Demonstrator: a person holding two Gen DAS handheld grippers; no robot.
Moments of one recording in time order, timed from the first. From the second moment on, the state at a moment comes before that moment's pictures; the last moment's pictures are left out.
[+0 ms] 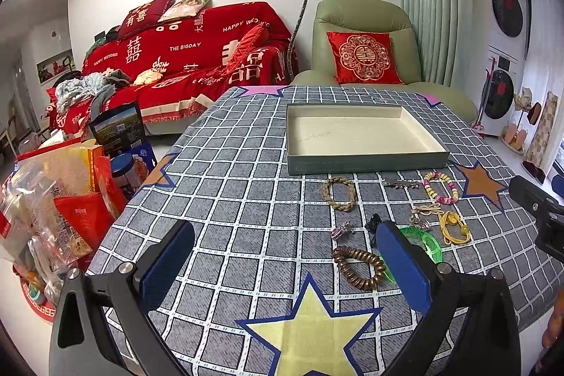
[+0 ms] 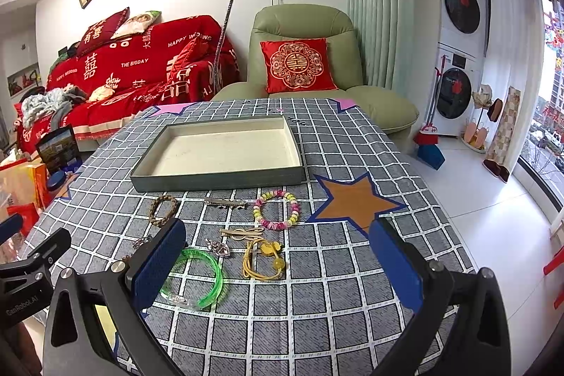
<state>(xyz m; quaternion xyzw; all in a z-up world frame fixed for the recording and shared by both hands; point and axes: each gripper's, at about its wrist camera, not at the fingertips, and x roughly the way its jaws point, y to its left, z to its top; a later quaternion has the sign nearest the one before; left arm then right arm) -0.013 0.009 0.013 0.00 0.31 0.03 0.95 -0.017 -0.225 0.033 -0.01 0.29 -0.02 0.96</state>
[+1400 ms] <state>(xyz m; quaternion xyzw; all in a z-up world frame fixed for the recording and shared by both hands) -0.013 0.016 0.005 0.00 0.32 0.02 0.95 -0.016 -0.218 0.029 0.00 0.30 -0.02 0.96</state>
